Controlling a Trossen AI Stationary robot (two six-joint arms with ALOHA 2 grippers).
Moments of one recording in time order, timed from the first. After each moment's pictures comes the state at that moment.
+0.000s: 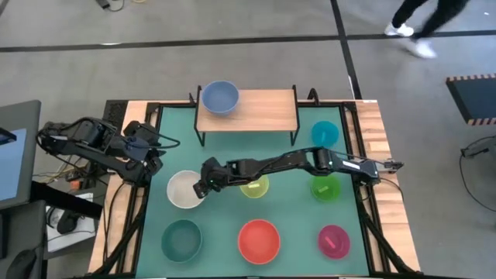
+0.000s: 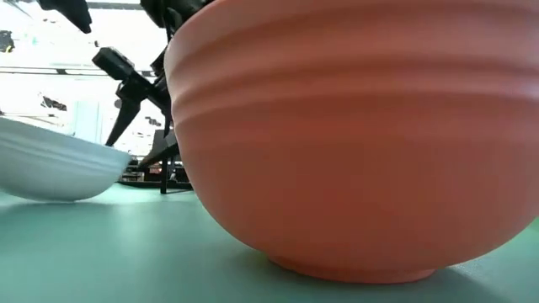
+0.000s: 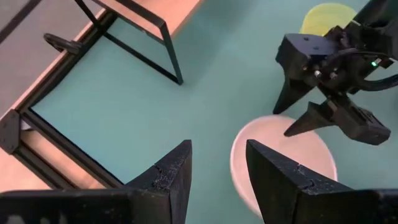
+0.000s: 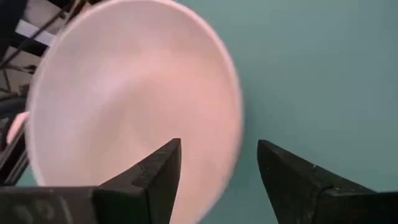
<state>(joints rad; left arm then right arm) -0.24 0.87 1.28 -1.49 -0.45 -0.76 0.09 2.50 2.16 -0.42 0.12 0.97</state>
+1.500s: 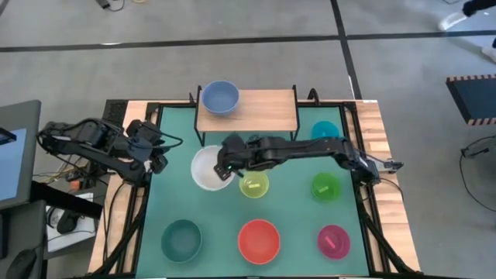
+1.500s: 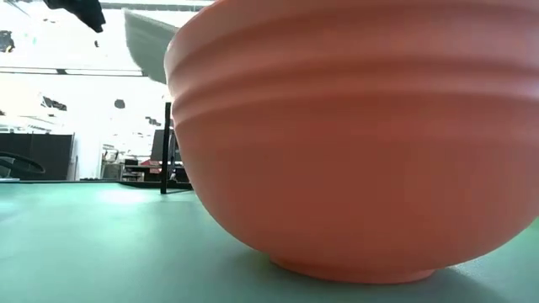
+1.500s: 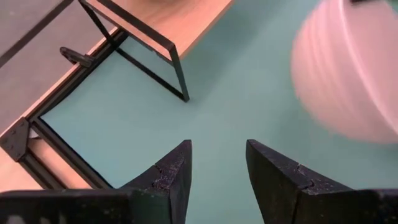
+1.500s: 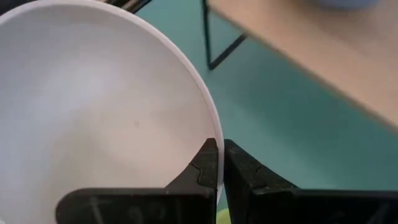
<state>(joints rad) -0.24 0.90 1.28 -1.44 -0.53 -0.78 0.10 2.18 2.33 -1.16 0.51 0.80</state>
